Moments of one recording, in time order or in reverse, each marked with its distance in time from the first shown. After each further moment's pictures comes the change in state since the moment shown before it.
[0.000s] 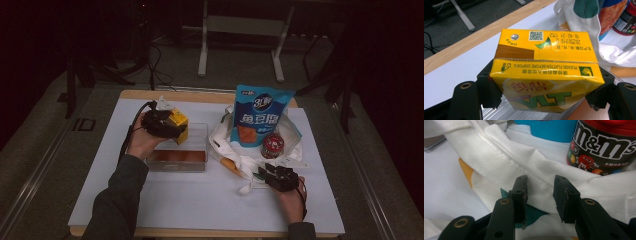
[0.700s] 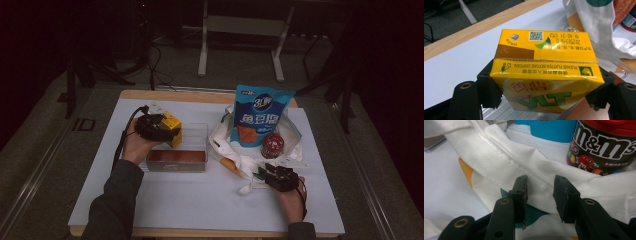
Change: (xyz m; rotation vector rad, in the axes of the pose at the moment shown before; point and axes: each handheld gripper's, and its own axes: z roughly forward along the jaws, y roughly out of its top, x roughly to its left) left arm 0.013 -0.025 -0.001 0.007 0.012 -0.059; right arm 0.000 0.000 0.000 0.000 0.000 -0.001
